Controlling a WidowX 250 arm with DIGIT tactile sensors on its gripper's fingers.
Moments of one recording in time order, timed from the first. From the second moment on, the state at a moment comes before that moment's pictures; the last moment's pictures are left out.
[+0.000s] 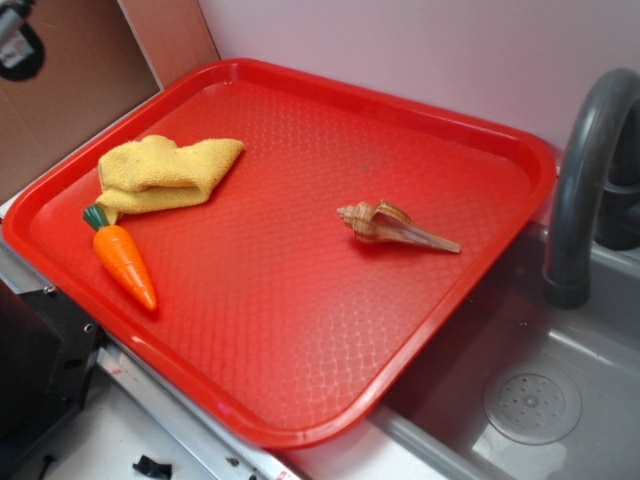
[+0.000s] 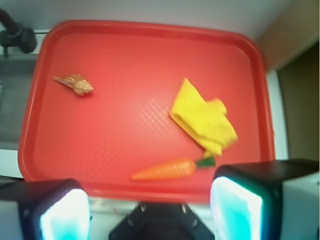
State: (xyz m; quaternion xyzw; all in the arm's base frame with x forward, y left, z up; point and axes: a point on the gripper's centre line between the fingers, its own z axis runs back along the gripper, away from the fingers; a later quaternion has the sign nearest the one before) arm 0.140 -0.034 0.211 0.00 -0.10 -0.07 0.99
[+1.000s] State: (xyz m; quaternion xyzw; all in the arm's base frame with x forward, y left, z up) arm 0.240 -0.115 0.098 -0.01 -0.10 -0.35 0.93
